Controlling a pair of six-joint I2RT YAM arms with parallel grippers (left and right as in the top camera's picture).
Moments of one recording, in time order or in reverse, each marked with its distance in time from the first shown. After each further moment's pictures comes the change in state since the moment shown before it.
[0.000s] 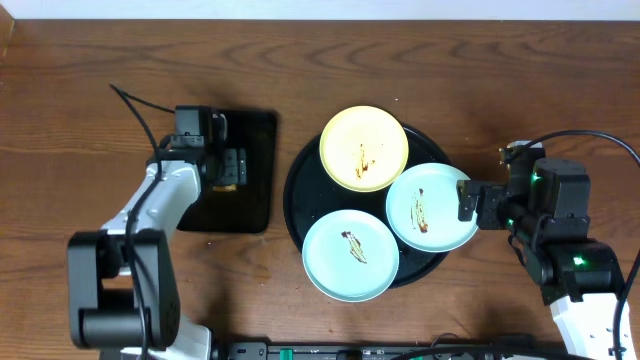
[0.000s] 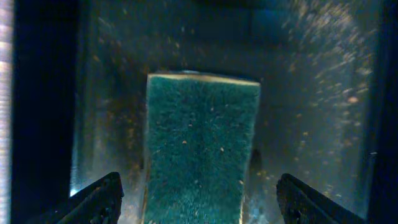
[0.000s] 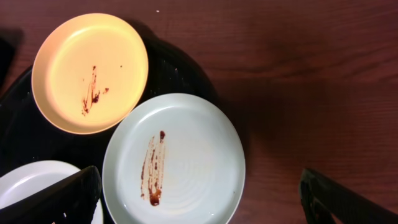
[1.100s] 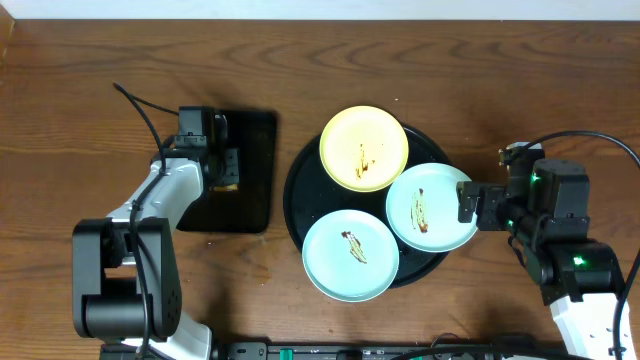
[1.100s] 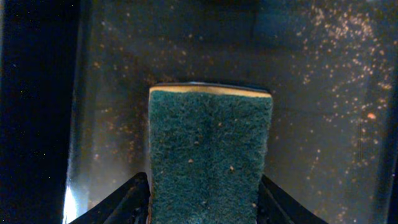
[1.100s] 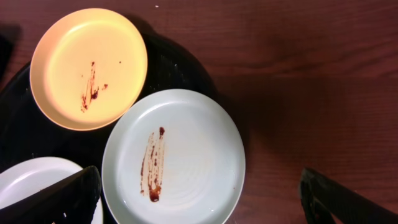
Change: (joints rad) left arm -0.001 0.031 0.000 0.044 -0.020 -0.023; right arm 0.000 0.000 0.000 -0.014 0.000 0.000
